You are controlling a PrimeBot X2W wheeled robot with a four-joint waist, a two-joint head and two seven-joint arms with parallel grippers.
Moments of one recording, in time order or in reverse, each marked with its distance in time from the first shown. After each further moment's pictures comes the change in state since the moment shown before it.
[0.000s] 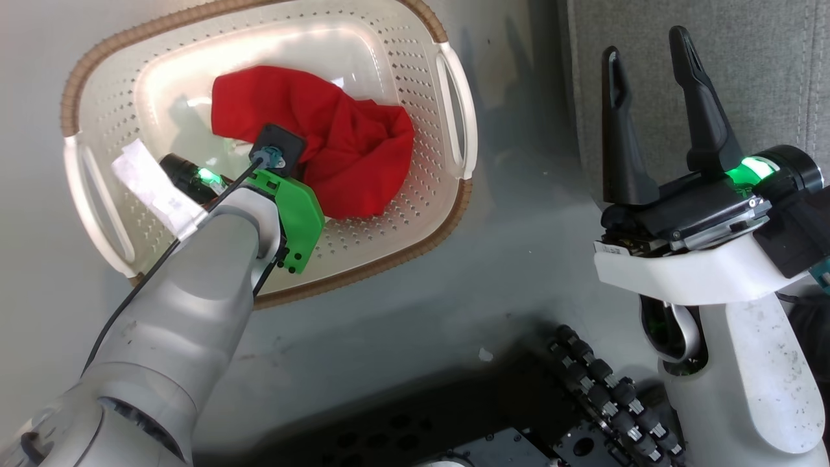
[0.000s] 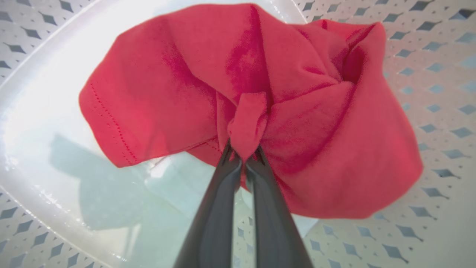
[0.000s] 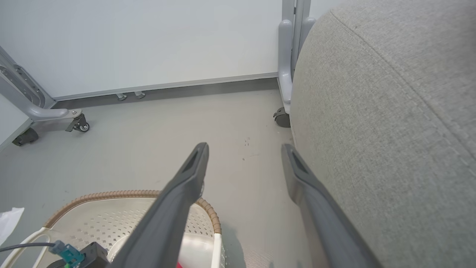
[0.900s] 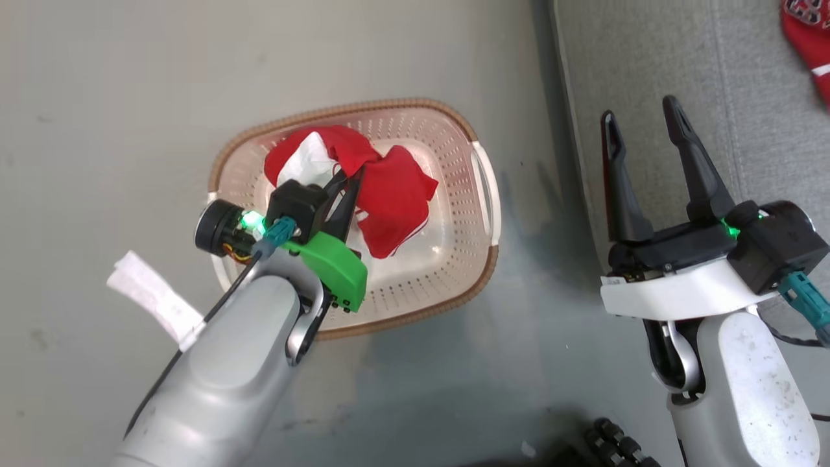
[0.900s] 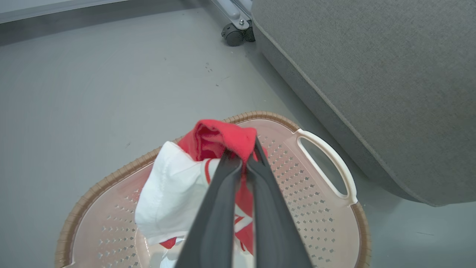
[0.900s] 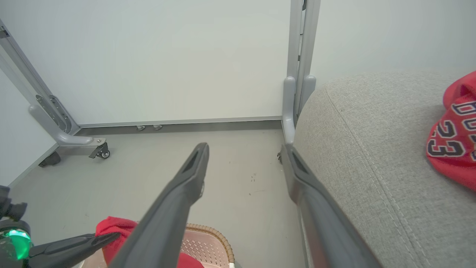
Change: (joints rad) left arm 0.310 0.054 0.227 -0.540 0.070 0.097 -0.164; right arm 0.101 0.001 -0.057 0.081 -0.077 0.000 0.036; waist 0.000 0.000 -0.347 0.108
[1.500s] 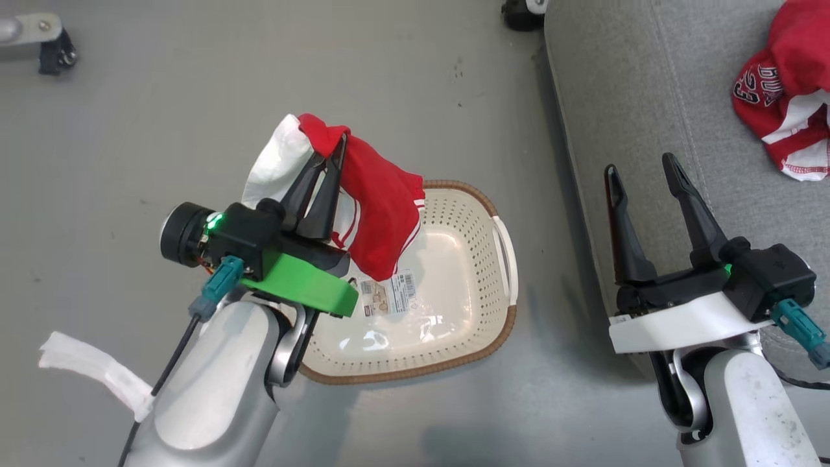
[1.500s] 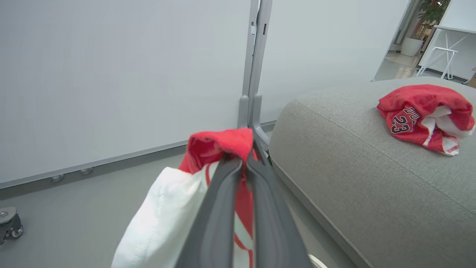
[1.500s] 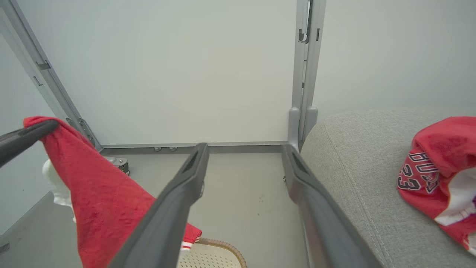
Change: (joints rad) left arm 0.218 0.026 0.234 -0.458 0.128 0.018 0.000; right arm 0.113 0.000 -0.030 -0.015 -0.008 0.000 0.072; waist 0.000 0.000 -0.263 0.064
